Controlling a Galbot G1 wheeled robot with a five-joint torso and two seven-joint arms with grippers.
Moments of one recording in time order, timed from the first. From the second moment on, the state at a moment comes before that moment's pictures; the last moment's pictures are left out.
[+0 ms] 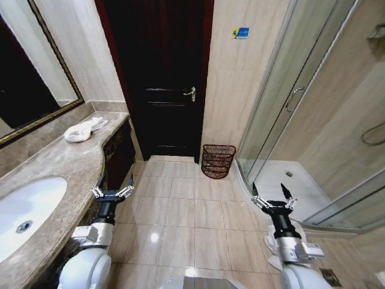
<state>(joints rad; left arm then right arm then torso) 1.76 -1.35 -0.77 -2.34 -0.26 -0.06 -0.06 -1.79 1.59 0.75 2.34 0.09 0.10 -0.14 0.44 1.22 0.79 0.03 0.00</state>
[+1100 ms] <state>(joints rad) 1.75 -1.38 -0.78 -2.29 -0.22 -0.10 0.01 -1.77 1.57 0.74 2.31 0.06 0.10 -0.12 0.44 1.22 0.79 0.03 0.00</state>
